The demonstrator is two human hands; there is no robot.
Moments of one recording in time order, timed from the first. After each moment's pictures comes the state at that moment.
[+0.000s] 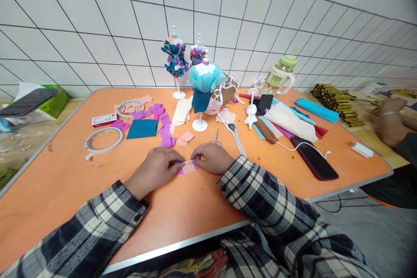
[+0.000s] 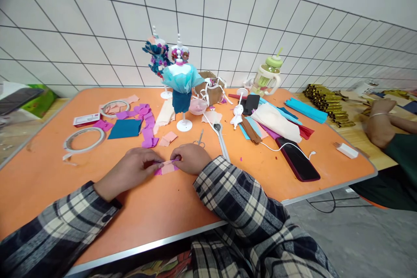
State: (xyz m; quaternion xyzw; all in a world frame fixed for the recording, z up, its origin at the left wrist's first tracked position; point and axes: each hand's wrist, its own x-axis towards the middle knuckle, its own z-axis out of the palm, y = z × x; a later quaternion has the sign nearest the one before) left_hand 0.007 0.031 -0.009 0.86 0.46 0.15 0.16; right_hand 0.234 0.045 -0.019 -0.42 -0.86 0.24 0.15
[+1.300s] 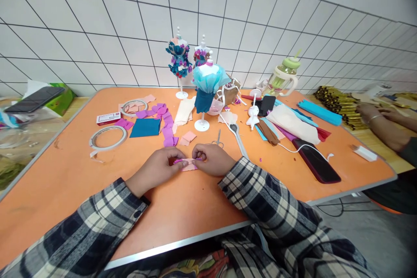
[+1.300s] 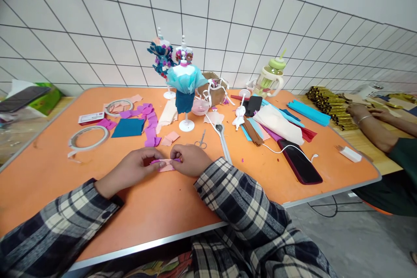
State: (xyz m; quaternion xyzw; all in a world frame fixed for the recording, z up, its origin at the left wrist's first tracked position) left_hand 0.007 0.030 -0.014 0.80 0.48 0.20 0.30; right_hand 0.228 0.037 -0.012 -0.43 -0.83 0.28 0.20
